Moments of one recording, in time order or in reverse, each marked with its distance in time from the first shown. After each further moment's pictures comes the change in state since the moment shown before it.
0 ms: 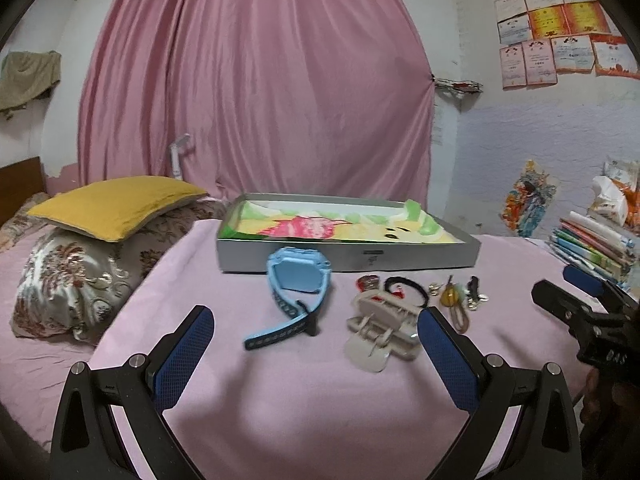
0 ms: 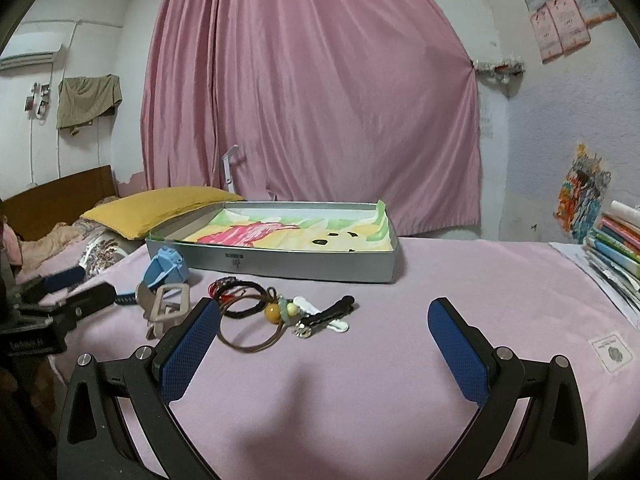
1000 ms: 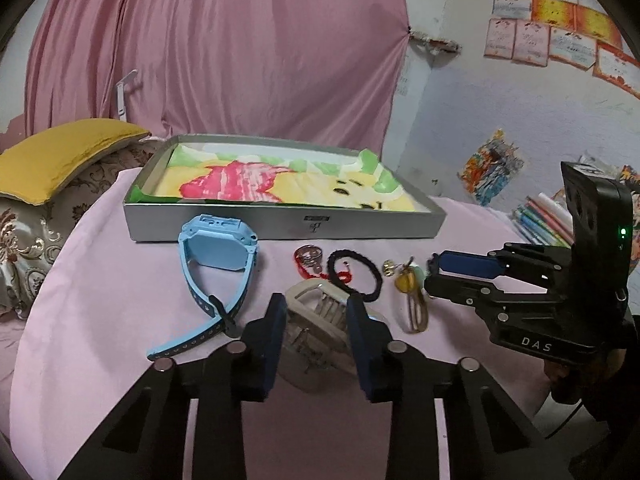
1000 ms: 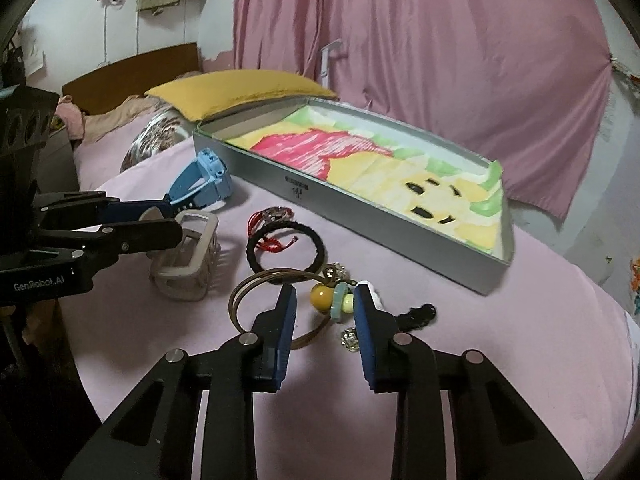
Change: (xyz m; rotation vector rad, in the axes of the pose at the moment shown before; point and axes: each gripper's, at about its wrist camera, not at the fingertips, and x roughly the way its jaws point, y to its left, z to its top) left arm 0.060 -0.017 0.020 -0.041 0.265 -0.170; right arm 0.088 0.033 0.022 -0.326 0.399 0.276
